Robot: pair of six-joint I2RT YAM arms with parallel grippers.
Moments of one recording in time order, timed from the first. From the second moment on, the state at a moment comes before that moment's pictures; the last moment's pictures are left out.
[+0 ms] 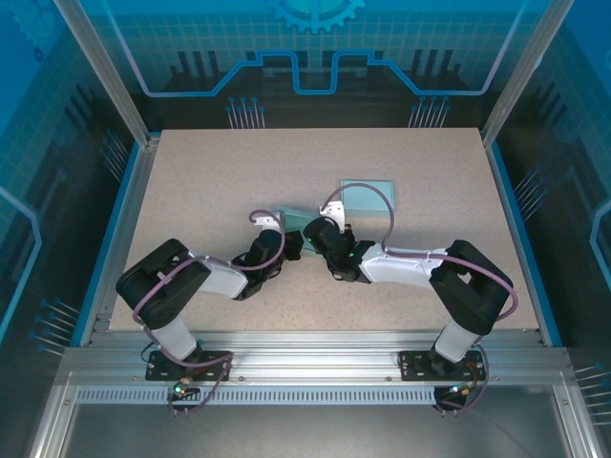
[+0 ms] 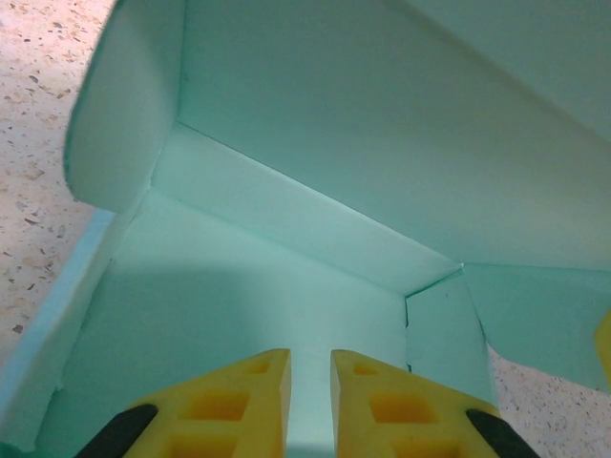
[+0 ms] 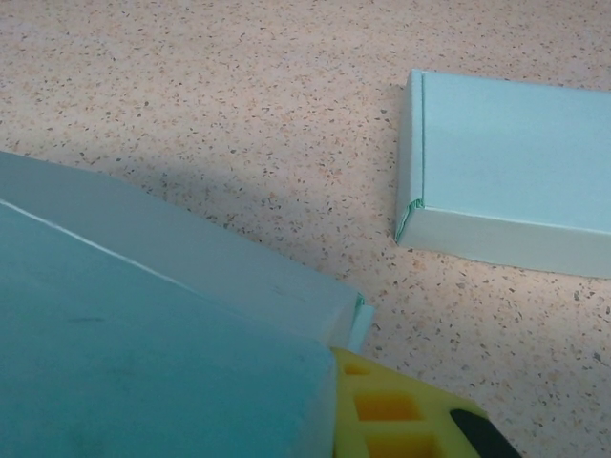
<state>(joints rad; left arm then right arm) -0.66 1.70 0.52 0.72 -0.22 -0.71 0.89 1.68 0.92 -0.02 0.65 0.52</state>
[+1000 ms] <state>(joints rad) -0.68 1.77 0.57 0.72 -0.16 -0.72 0.88 1.77 1.00 -0.07 0.51 0.63</state>
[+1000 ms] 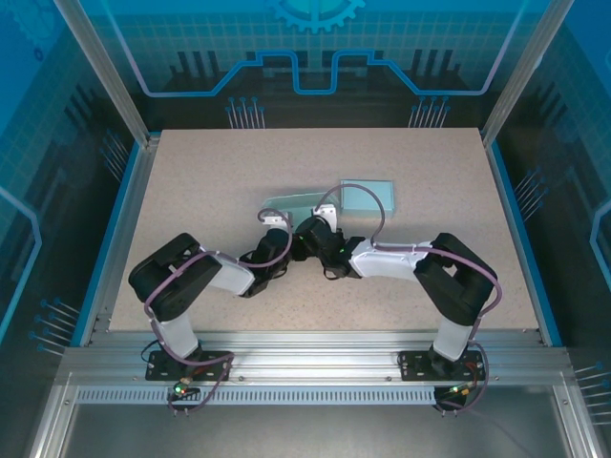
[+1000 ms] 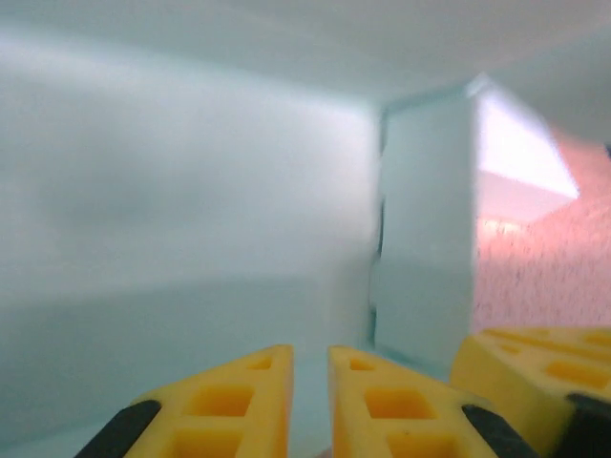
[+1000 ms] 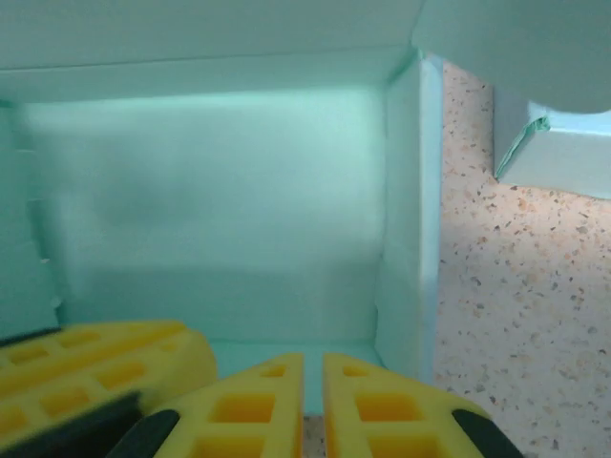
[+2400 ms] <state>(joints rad) -0.35 1.18 0.81 -0.32 -0.22 -0.28 0.62 1.65 1.28 -0.37 0.11 0.20</state>
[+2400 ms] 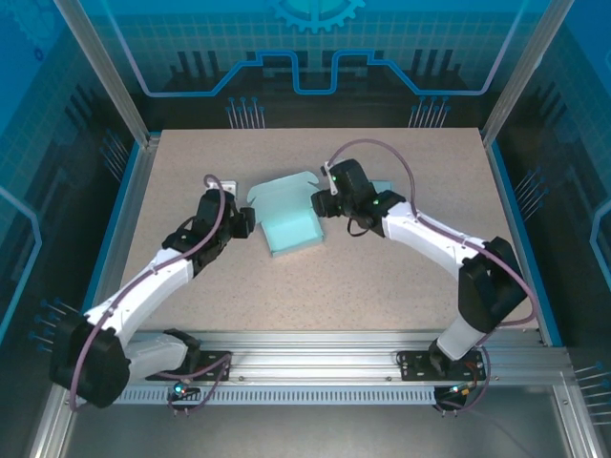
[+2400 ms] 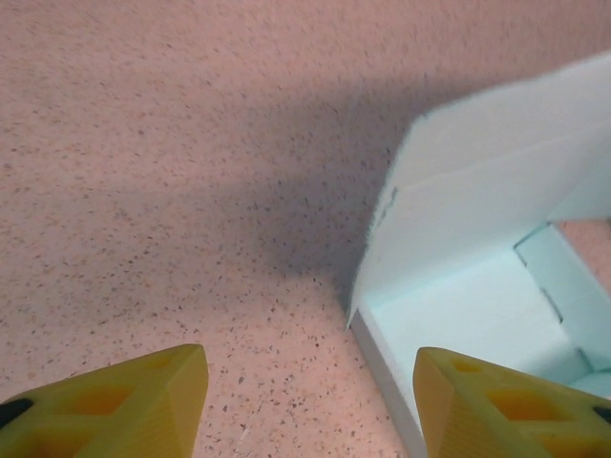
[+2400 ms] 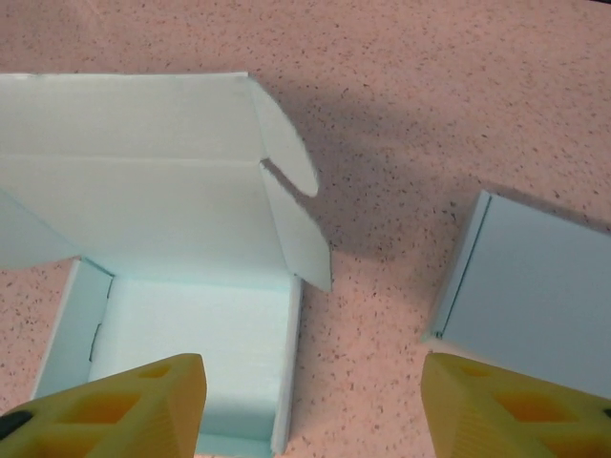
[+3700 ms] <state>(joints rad) -0.29 1.48 0.95 -0.21 -0.02 -0.17 0.55 1.93 1.54 -0.49 -0.10 0.11</state>
